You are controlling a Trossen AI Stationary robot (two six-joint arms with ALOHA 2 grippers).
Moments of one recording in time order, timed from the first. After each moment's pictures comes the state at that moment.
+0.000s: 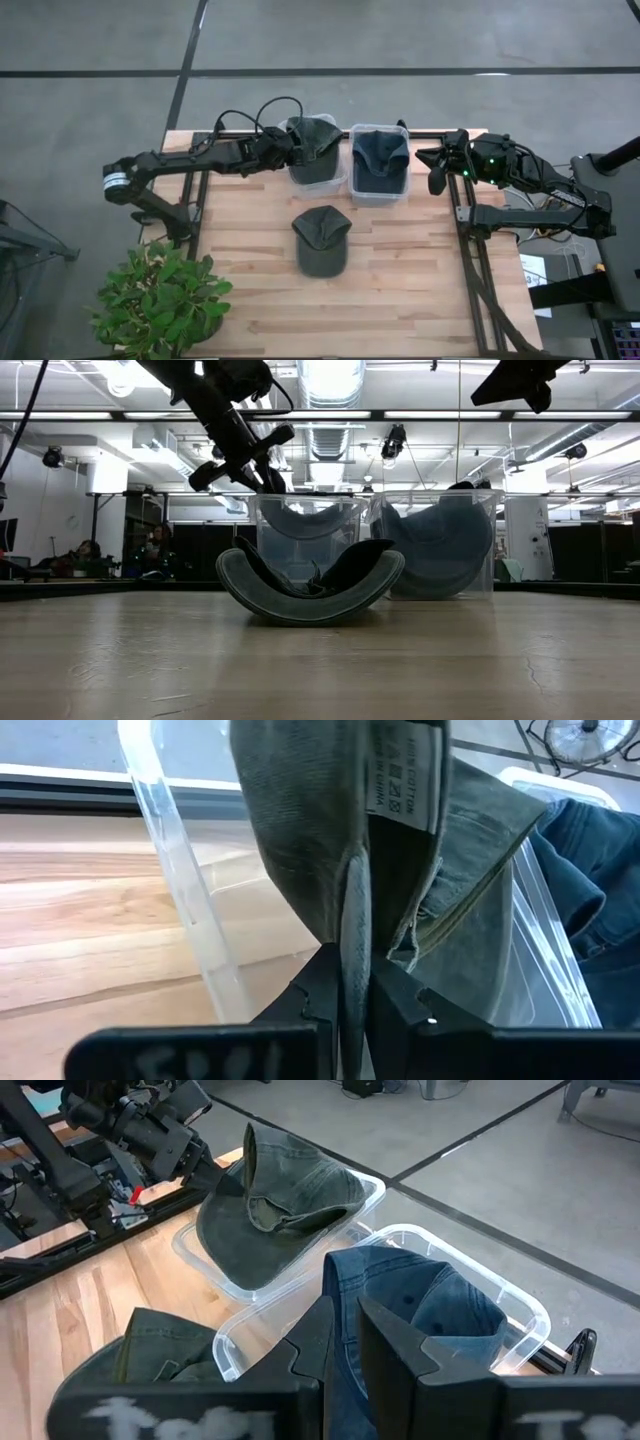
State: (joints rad) left arm 0.36 1.42 1.09 -0.40 -0.36 -0.97; right arm -0.30 0.67 0.93 -0.65 0.22 0.29
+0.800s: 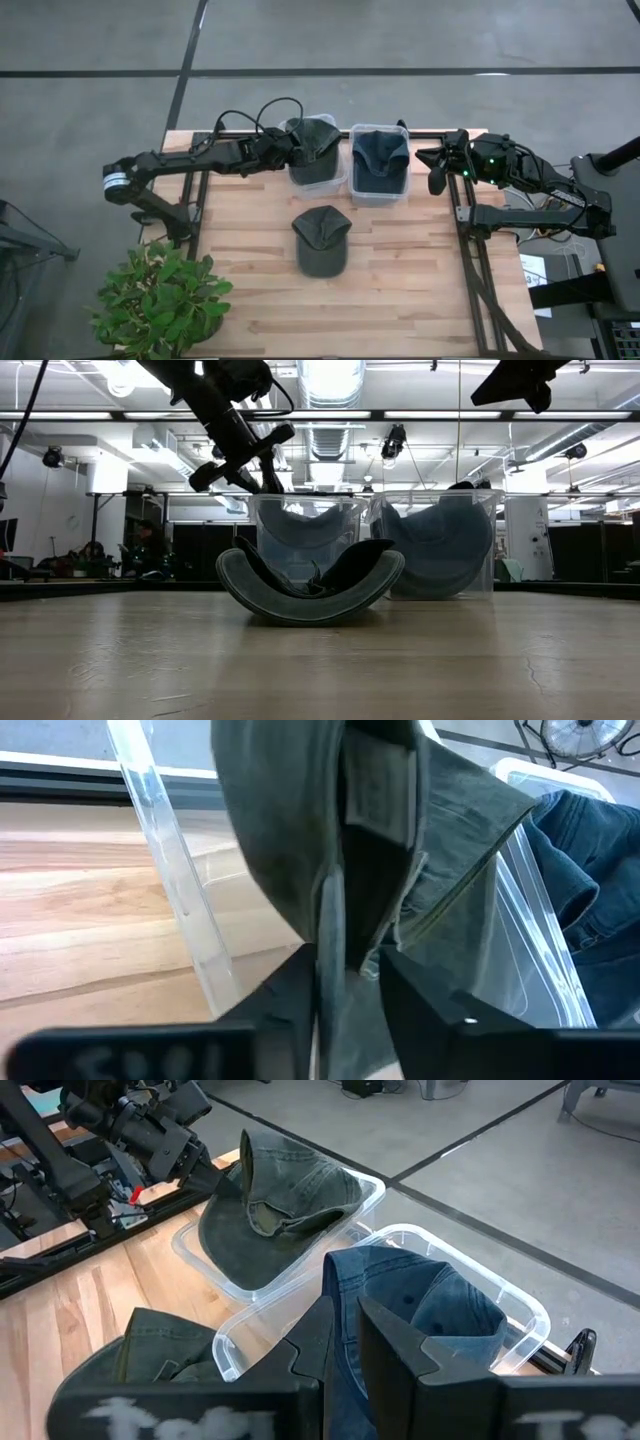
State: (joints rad) left arm 0.36 1.42 1.09 -0.40 -0.34 -0.98; right arm -0.30 0.67 0.93 -0.65 0.22 0.29
